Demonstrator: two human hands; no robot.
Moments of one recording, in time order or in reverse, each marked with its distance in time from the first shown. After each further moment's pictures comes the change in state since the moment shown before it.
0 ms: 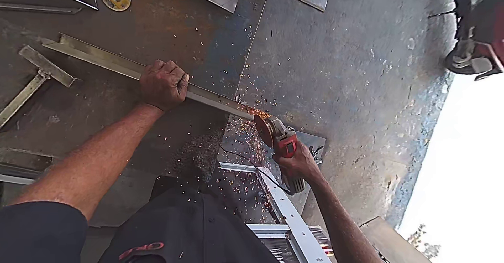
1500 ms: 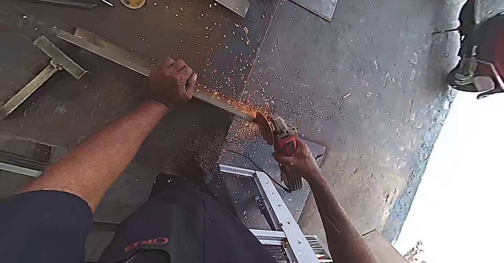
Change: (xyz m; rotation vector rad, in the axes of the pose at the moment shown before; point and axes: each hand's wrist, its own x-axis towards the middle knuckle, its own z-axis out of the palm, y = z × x) left_hand 0.001 0.000 0.000 -0.011 0.028 0.018; right_hand 0.022 -0.004 0.000 -0.006 0.008 -0.048
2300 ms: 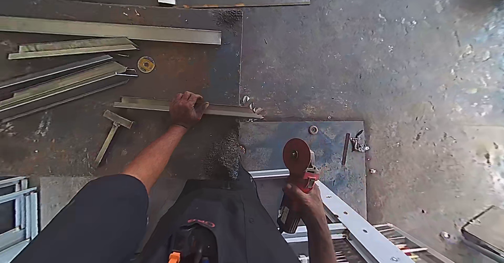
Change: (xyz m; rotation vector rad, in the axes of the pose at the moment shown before) left_hand 0.001 -0.005 -0.006 -0.007 -0.112 0.061; right_hand -0.168 0.009 0.143 0.922 0.465 0.319
